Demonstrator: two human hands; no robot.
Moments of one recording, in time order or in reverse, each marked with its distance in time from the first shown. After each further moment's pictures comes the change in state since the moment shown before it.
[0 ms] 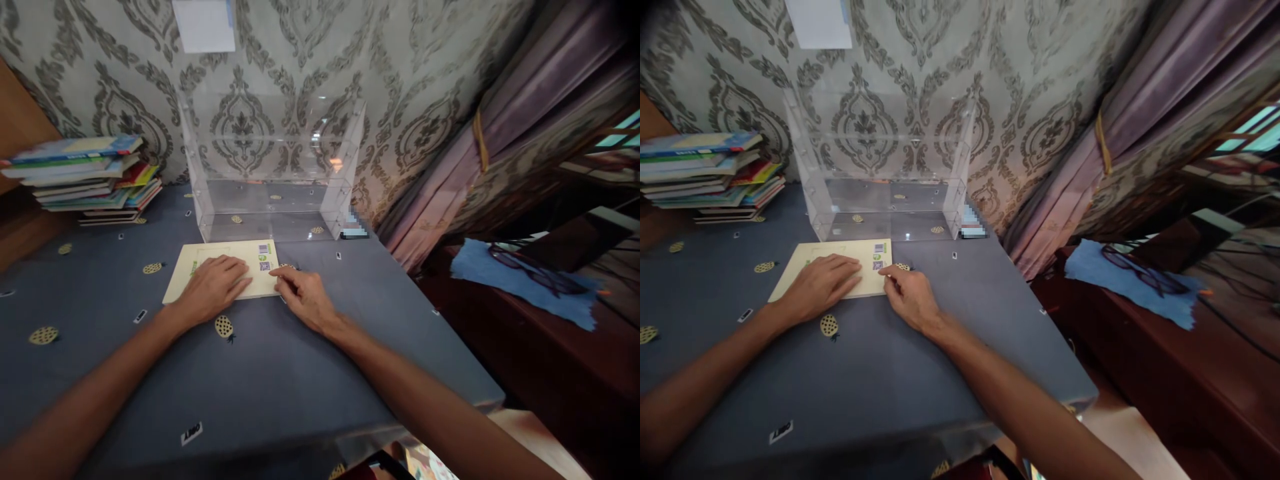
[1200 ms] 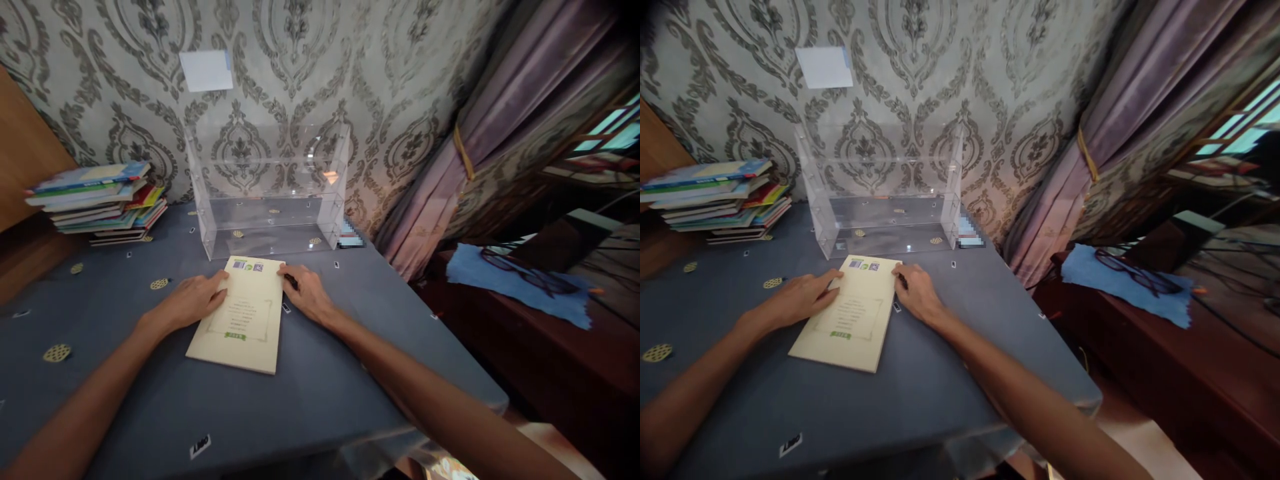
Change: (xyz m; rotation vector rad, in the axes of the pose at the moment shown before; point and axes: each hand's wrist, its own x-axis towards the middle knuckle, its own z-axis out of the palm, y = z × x) left_hand -0.009 -0.024 -0.036 0.046 -0.366 -0.198; right_hand 0.024 0.031 0.001 -0.202 0.045 -0.019
